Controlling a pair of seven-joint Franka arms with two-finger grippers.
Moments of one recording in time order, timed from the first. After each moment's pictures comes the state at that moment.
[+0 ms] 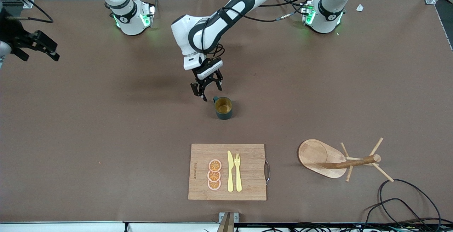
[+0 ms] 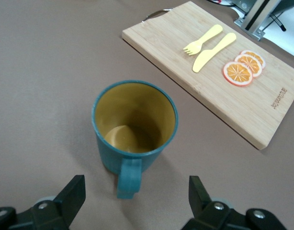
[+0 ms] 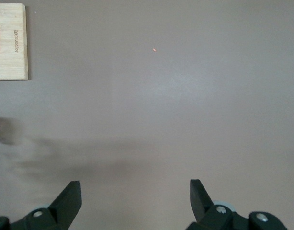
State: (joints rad) left arm -1.05 0.93 -0.12 -1.22 0.89 1.94 -2.34; right arm 0.06 -0.26 -0.10 -1.85 -0.03 1.68 -0.02
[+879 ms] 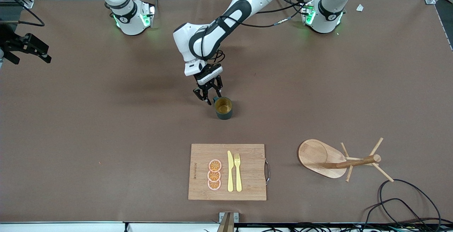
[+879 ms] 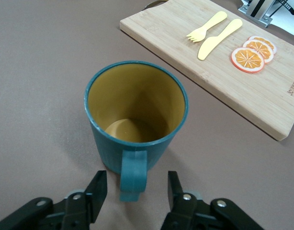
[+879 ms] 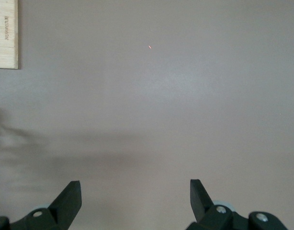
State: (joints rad) left arm -1.06 0.99 -0.10 -1.19 0.89 1.95 -2.32; right arm 0.02 -0.22 -0.08 -1.82 -0.03 1.68 -0.11
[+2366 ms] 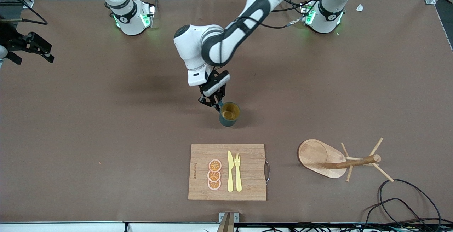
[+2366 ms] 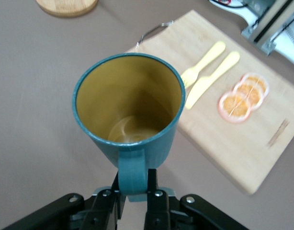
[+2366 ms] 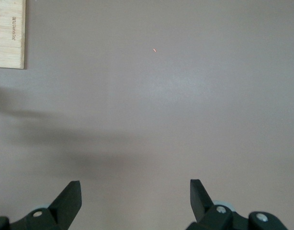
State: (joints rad) left arm -0.89 0.83 -0.09 -1.14 0.63 1.94 -2.03; right arm 0.03 -0.22 -0.08 -1.82 -0.03 1.68 -0.12
